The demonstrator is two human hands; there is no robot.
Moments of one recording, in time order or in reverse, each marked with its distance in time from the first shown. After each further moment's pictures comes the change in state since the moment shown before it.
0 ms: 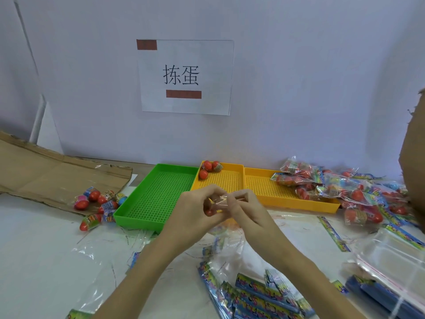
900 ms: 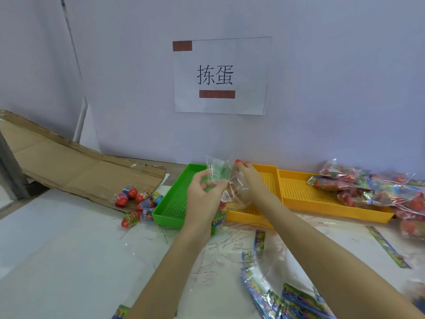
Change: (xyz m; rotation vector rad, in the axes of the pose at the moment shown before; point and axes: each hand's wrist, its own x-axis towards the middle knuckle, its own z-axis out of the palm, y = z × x) left_hand 0.016 -0.022 -0.026 -0.682 0.461 -0.558; right_hand 0.171 0.064 0.042 -0.870 0.077 0.013
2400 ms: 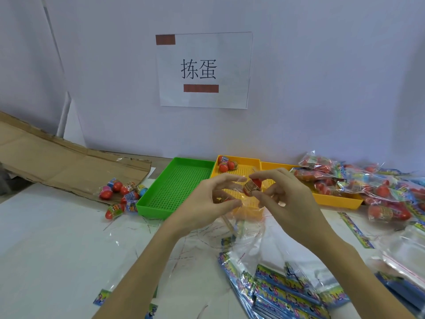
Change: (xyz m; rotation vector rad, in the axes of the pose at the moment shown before) left_hand -0.021 0.006 0.004 0.503 -0.634 0.199; right_hand -0.156 0.015 -0.106 0.468 0.267 -0.218
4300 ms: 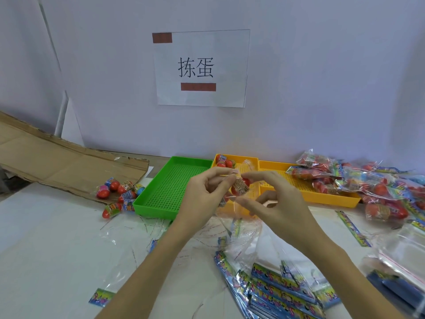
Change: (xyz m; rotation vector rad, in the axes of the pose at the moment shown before) left_hand 0.004 -0.002 0.021 -0.162 0.328 0.111; right_hand -0.005 -0.012 0.006 0.144 -0.061 0.205
